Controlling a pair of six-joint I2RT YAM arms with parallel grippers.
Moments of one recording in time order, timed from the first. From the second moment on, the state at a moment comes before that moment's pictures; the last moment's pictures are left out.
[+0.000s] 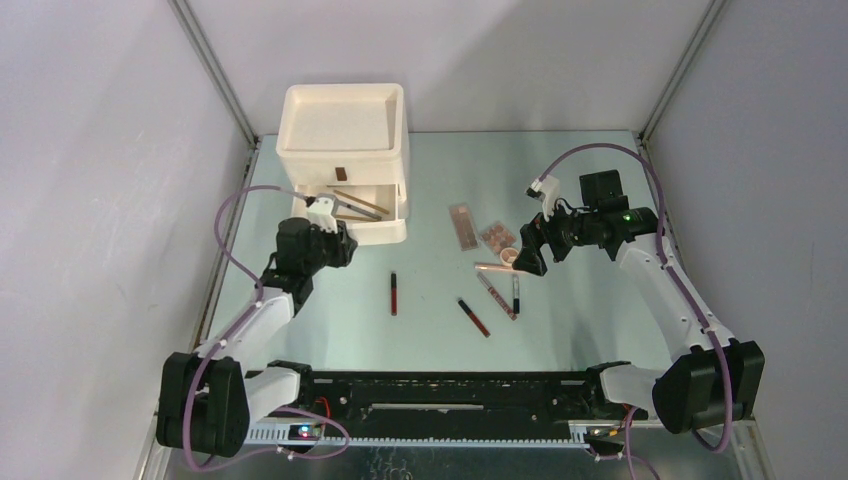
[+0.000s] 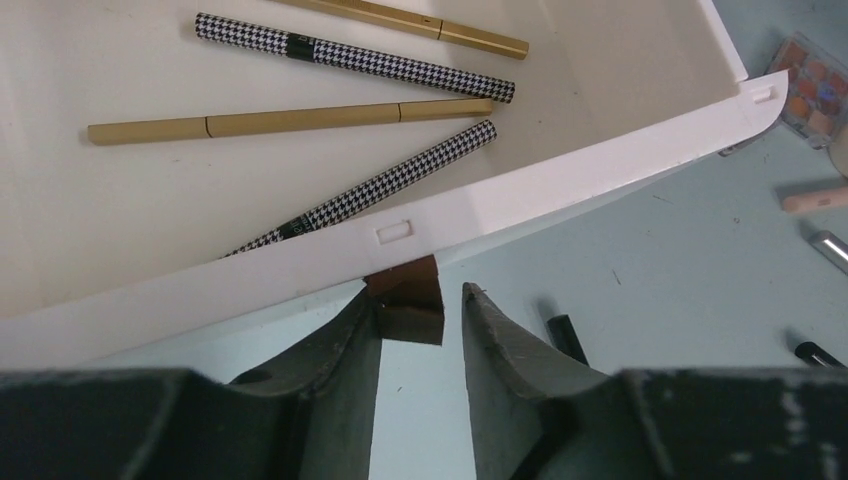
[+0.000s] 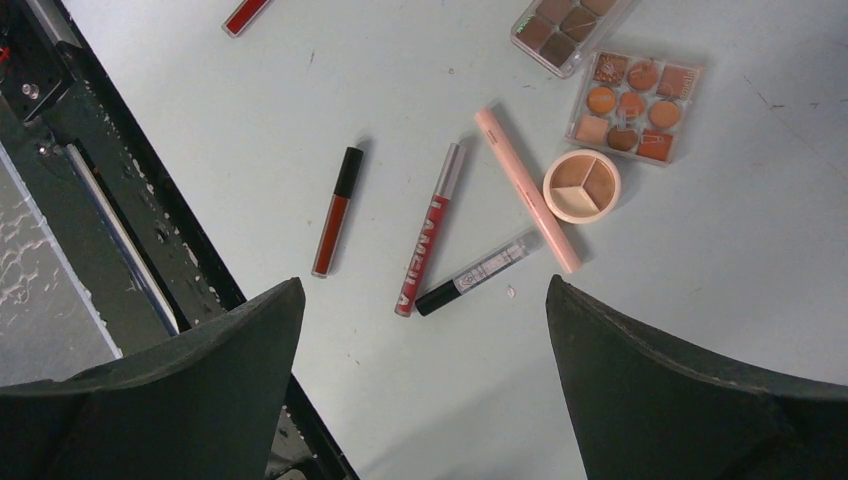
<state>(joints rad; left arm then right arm) -0.14 1.09 0.52 0.10 0.21 -0.07 0.18 1.23 1.10 -0.81 -0.68 -0.43</state>
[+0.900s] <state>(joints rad) -0.14 1.27 0.69 0.09 0.15 -0.06 0.18 1.24 1.10 -0.81 -0.68 -0.43</state>
